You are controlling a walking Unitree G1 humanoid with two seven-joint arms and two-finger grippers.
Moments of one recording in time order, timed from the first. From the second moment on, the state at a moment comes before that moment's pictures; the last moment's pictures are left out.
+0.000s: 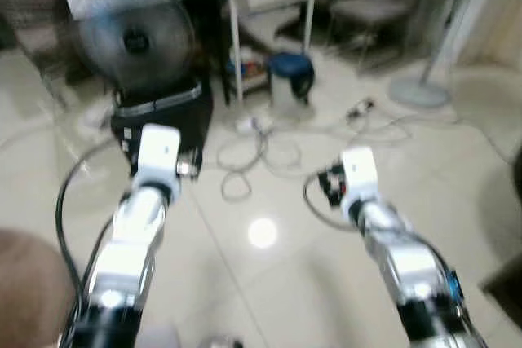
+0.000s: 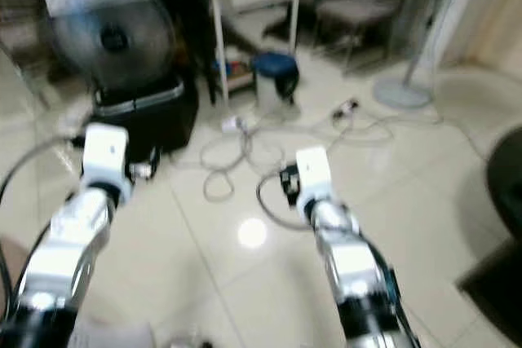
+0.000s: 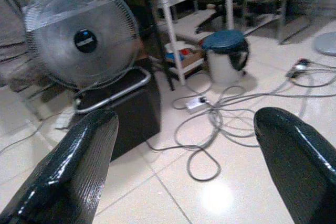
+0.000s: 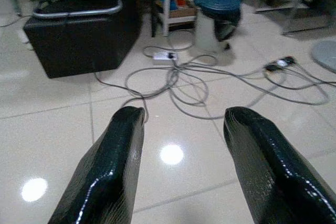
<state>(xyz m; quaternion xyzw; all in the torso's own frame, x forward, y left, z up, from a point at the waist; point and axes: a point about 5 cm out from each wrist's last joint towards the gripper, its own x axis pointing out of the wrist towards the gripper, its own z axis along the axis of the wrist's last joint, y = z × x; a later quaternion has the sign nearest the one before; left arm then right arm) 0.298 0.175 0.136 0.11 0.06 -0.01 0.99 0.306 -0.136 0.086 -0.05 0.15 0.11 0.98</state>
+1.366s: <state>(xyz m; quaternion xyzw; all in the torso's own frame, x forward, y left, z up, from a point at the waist) 0.265 0.193 0.107 0.11 0.03 -0.02 0.99 0.284 -0.145 0.084 -0.03 0.07 0.11 0.99</state>
